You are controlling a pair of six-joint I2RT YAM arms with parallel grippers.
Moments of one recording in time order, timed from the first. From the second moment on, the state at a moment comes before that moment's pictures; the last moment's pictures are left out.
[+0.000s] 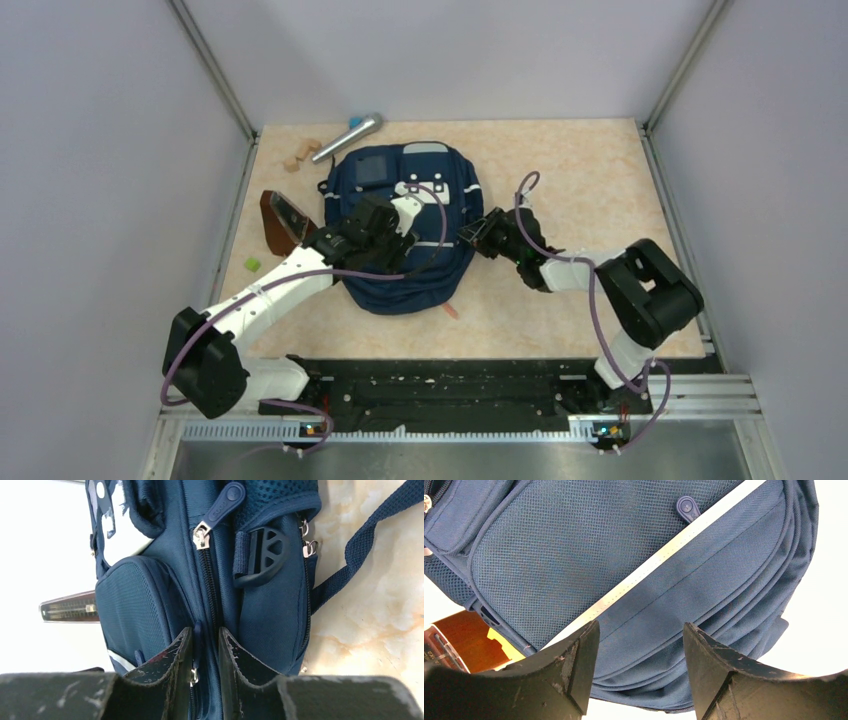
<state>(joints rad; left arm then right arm) -0.63 1.29 0.99 -0.53 -0.10 0.10 0.56 1.69 0.67 0.60 -0.08 1.16</state>
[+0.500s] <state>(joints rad) -0.63 1.28 0.99 -0.53 -0.10 0.10 0.61 1.39 0.64 0.31 -0.01 0.92</state>
